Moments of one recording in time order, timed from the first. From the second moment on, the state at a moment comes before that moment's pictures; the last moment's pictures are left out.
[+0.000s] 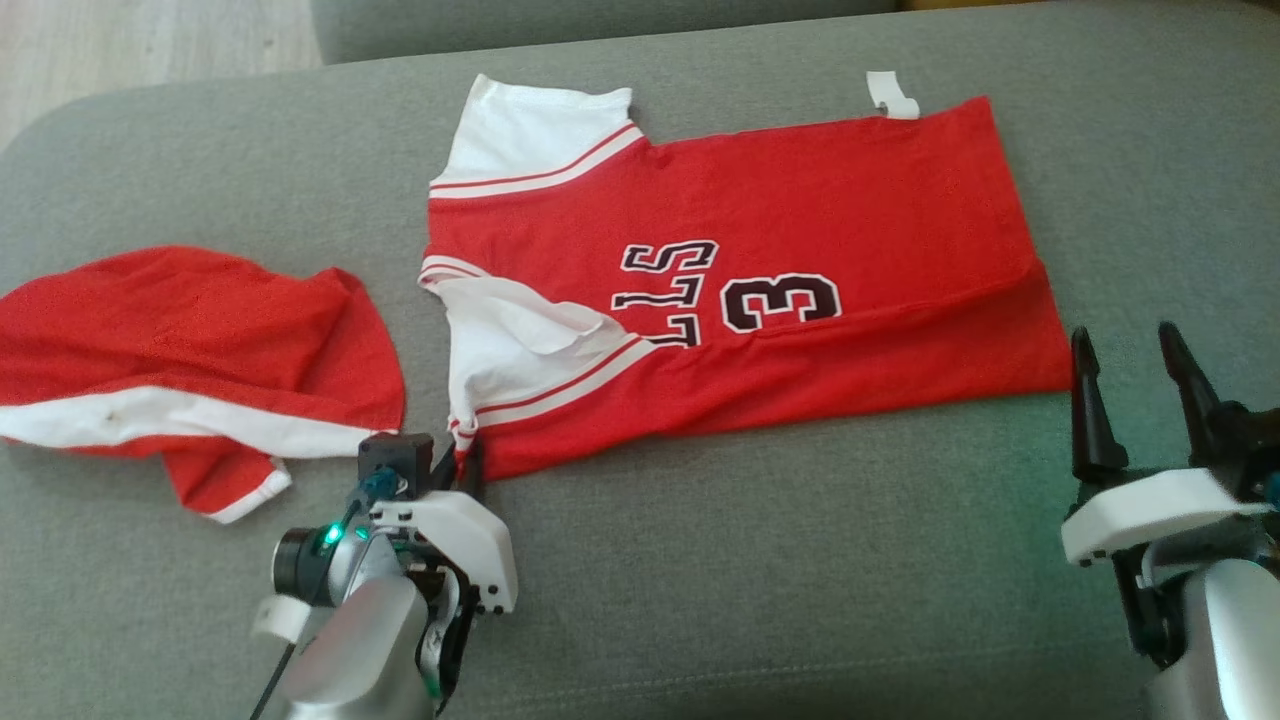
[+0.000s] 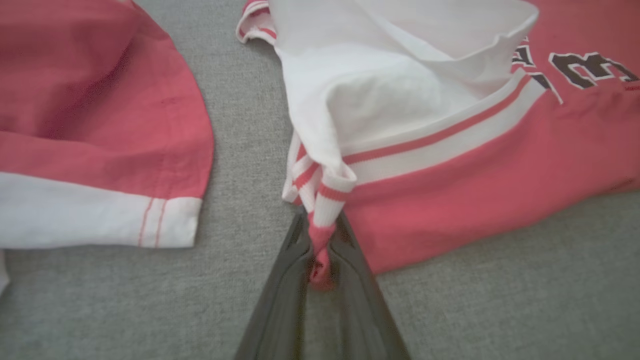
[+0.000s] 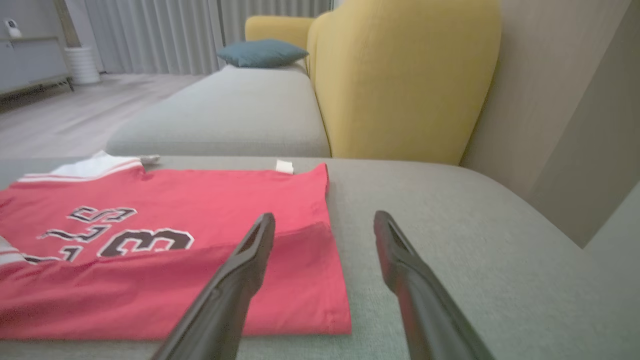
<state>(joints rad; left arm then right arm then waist) -0.39 0.06 -0.51 0.82 -0.41 0.12 -0.17 -0.14 -0.12 -0.09 0.22 0.05 0.13 -0.15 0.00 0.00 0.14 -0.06</state>
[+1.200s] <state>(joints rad) -0.40 0.10 -0.57 0.52 -0.31 0.15 -0.25 -0.47 -0.05 -0.36 0.72 0.07 0.13 0.16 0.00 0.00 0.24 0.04</state>
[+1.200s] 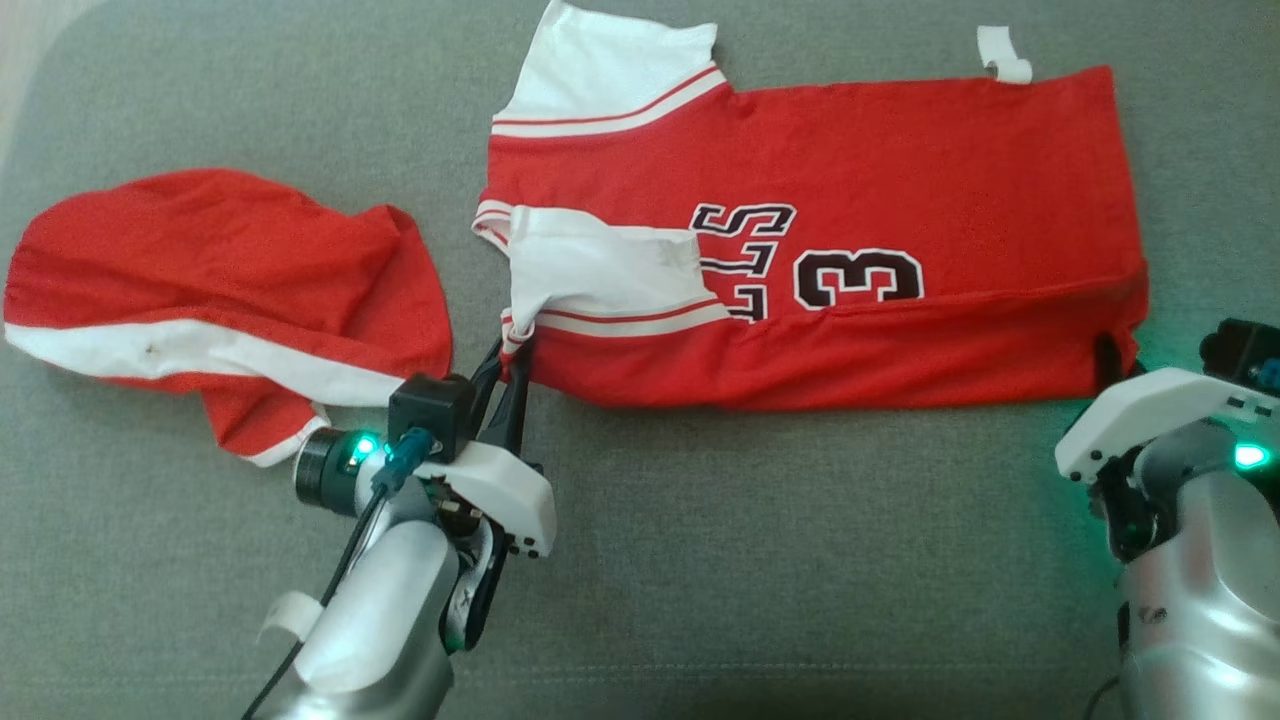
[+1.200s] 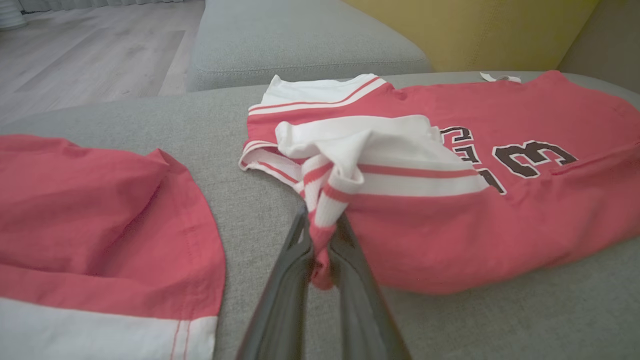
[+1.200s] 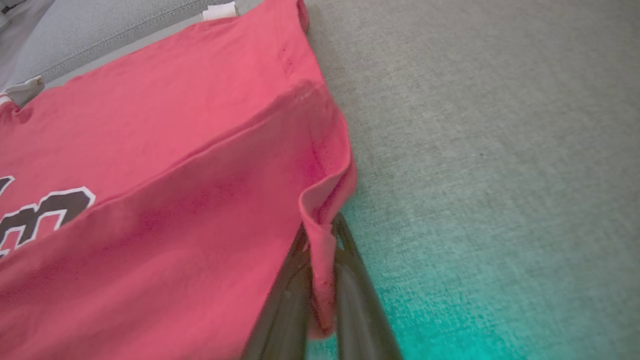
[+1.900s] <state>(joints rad) -0.27 0.12 -0.58 0.53 -0.37 0.14 -0.18 -0.24 -0.06 -0.37 0.62 0.16 0.13 0.31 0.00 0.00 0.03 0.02</state>
